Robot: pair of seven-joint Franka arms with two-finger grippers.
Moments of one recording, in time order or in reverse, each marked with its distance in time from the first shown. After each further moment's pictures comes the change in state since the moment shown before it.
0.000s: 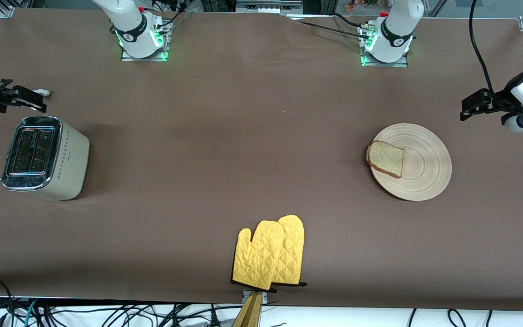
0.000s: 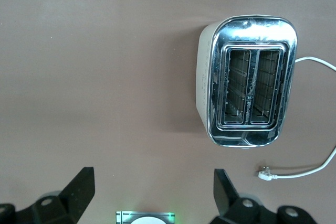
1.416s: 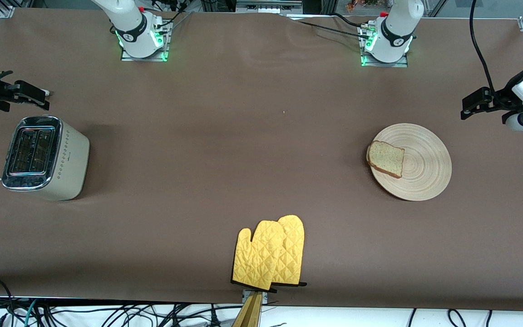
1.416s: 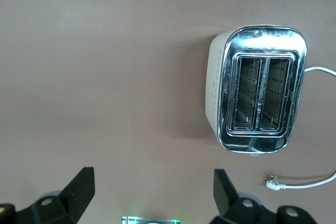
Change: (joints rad) left arm -0.001 -0.003 0.000 0.000 0.000 -0.002 0.000; right arm 0.005 -0.042 0.014 -0.025 0.027 0.030 -0.003
